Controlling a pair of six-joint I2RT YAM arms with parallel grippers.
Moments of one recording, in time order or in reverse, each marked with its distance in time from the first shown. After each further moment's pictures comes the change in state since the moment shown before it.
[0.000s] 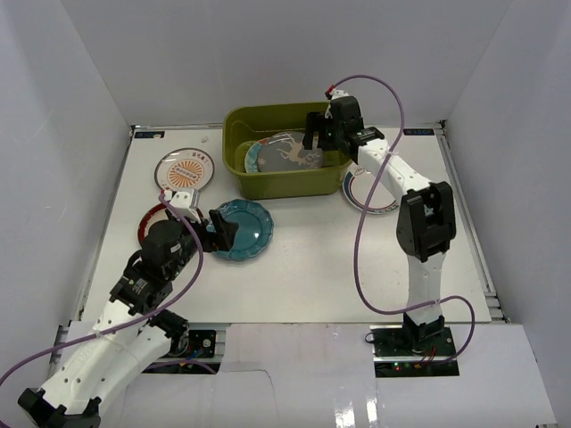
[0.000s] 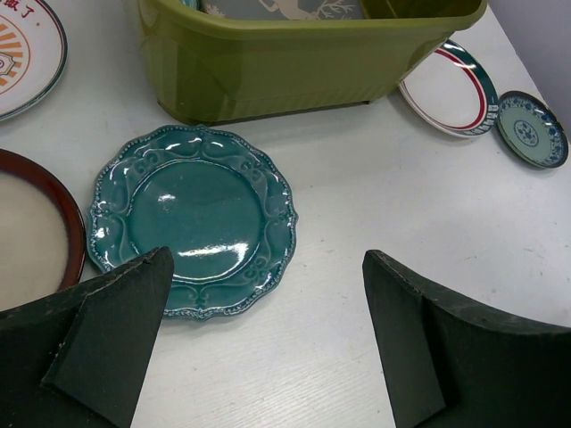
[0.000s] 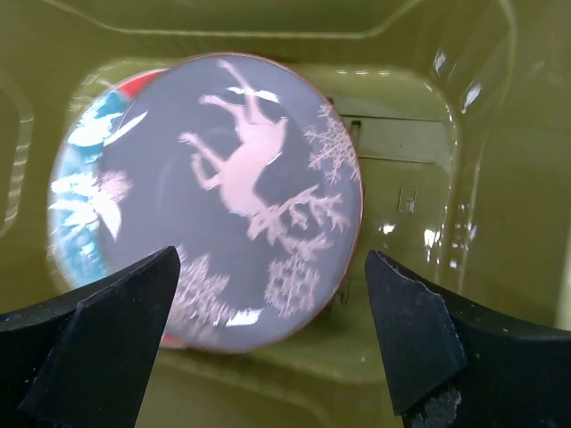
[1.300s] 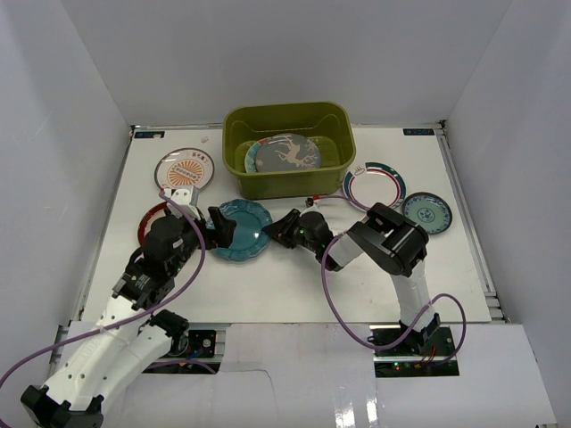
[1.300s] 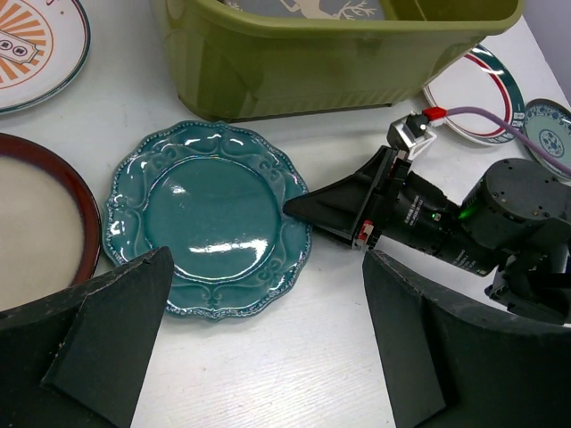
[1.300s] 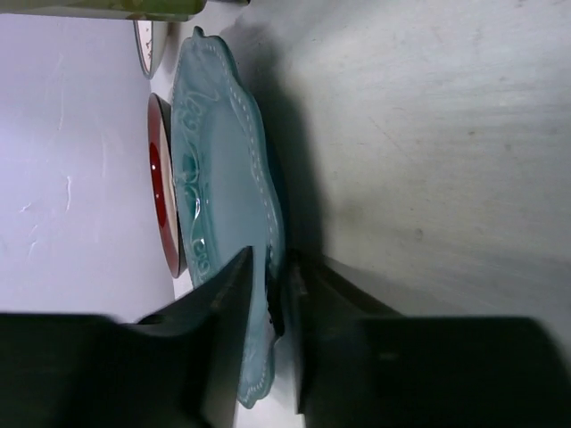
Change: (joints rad) left arm 0.031 0.034 0.000 0.003 -0.018 -0.008; right arm 0.407 -0.029 -1.073 1.302 -0.005 0.987
